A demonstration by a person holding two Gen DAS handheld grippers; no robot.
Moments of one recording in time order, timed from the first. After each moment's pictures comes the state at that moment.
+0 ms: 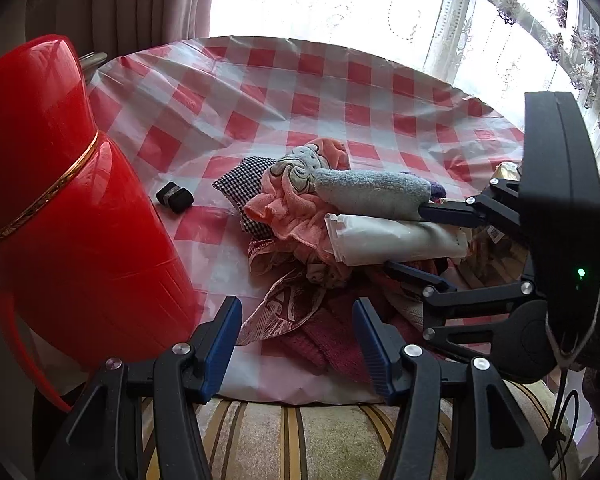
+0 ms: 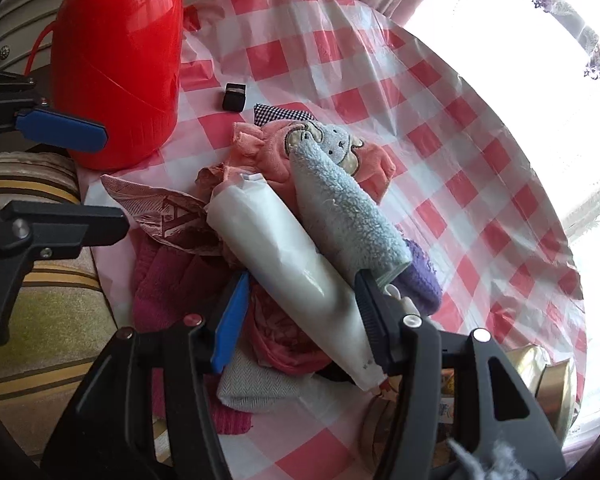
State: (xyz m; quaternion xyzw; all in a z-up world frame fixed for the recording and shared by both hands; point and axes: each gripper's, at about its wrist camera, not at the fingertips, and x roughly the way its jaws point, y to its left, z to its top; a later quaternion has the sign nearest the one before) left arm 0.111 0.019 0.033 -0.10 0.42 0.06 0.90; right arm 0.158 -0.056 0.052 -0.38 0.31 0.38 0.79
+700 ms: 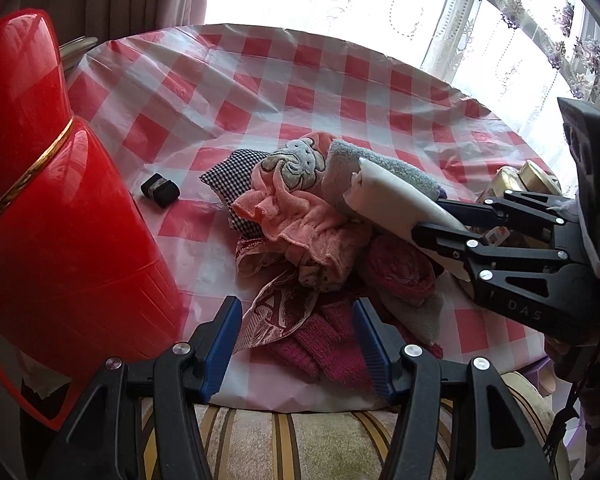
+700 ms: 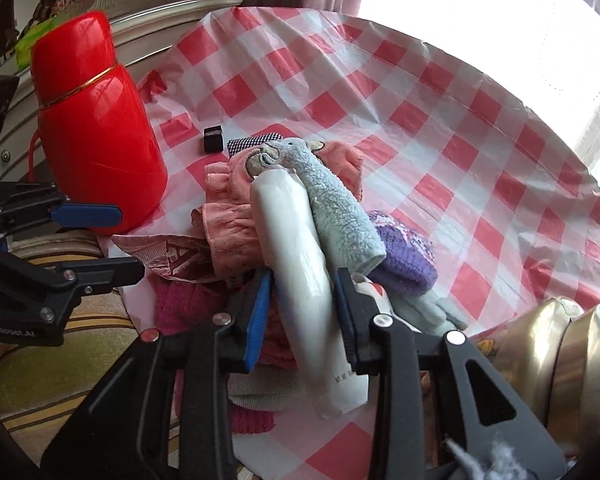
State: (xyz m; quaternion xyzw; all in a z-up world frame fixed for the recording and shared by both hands) left arm 0.123 0.027 0.024 -0.12 0.43 0.05 0.89; right arm 0.186 -0.096 0.079 -0.23 0.36 0.39 0.82
